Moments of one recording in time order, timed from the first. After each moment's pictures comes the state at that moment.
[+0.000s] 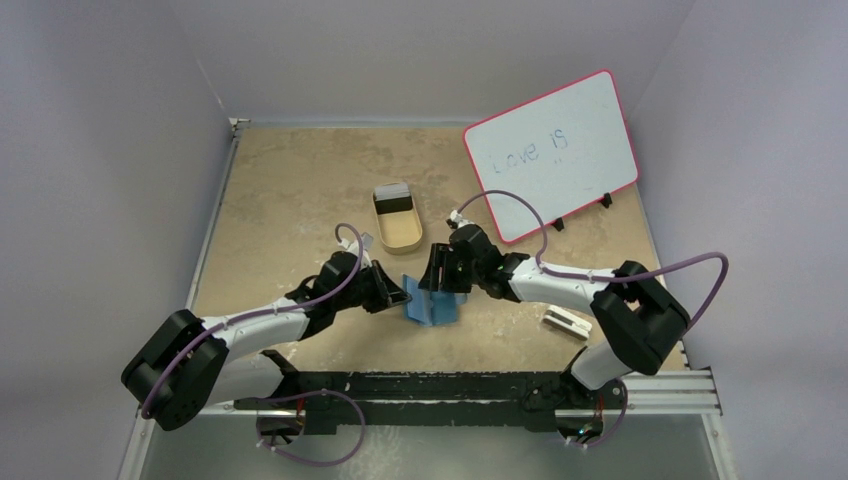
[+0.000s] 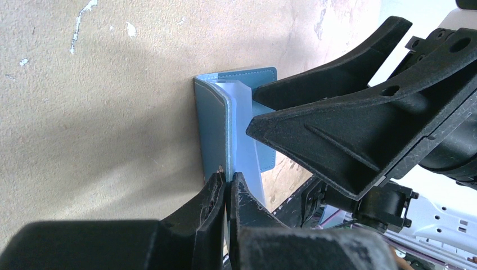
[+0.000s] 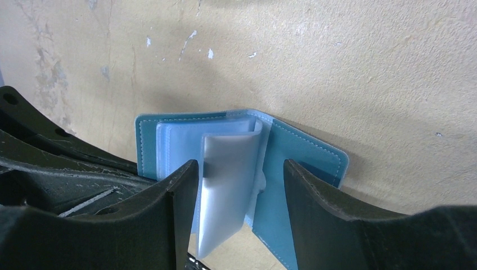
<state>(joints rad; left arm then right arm) -0.67 1.19 0.34 0.27 0.24 -1.05 0.80 1.53 0.76 -0.04 -0.07 0.79</state>
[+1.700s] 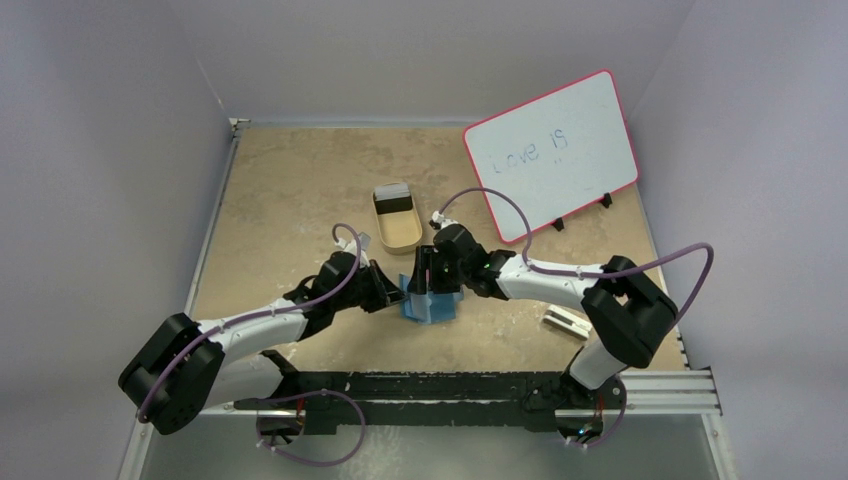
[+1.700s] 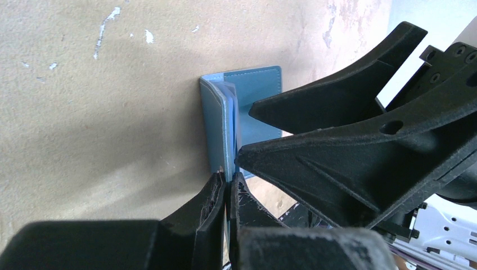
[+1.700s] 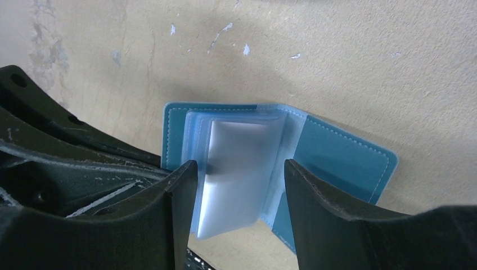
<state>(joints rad) -0.67 1.17 0.35 0.23 0.21 -1.04 0.86 1.57 0.85 -0.08 -0.06 0.75</state>
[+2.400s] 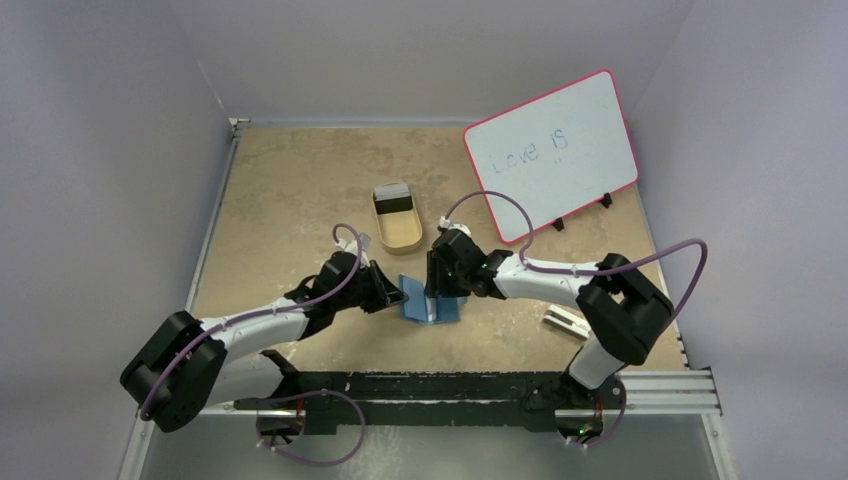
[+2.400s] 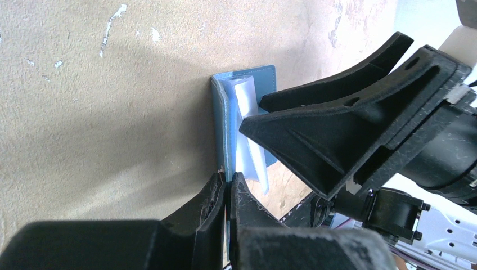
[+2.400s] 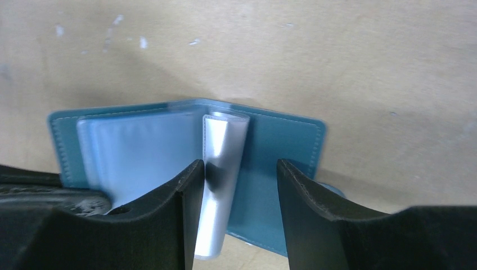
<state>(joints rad) -0.67 1.19 0.35 0.22 0.20 -1.04 0.86 1.61 0.86 -0.25 0.12 0.75</state>
